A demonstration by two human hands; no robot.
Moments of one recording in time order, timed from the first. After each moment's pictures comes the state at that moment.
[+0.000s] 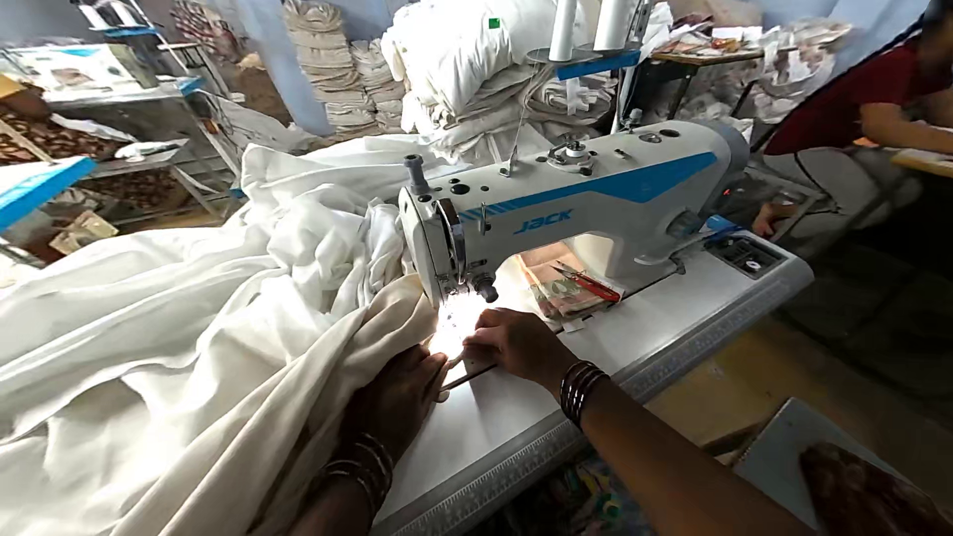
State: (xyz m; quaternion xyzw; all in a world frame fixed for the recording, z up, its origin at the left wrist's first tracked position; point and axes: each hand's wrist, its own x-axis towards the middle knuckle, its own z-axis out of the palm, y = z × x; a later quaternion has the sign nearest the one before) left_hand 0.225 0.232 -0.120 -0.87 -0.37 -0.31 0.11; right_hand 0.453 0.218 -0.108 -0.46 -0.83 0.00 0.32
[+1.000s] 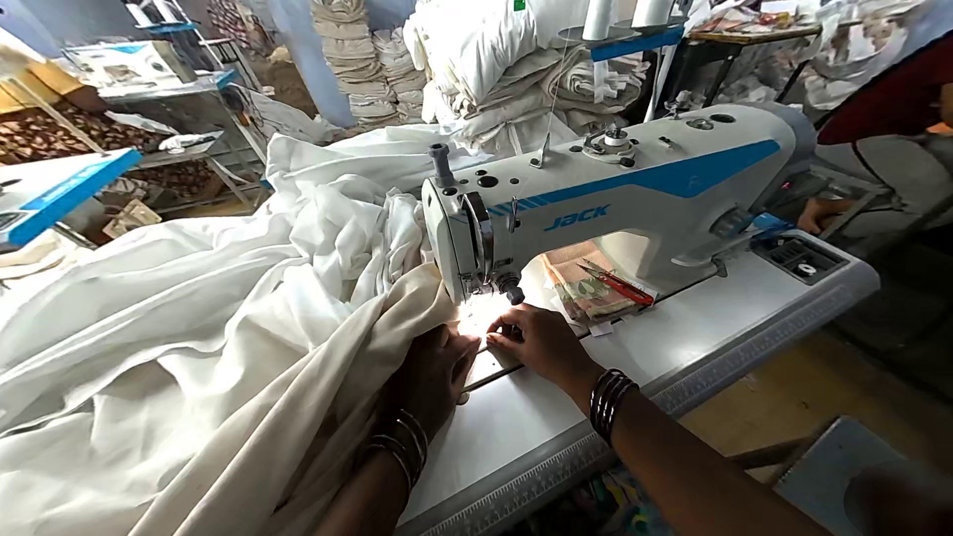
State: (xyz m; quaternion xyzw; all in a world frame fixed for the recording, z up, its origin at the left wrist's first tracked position) left_hand 0.244 0.246 -0.117 -0.88 -0.38 -0.29 0.03; right_hand 0.443 0.214 -0.095 -0.62 -0.71 0.13 0.31
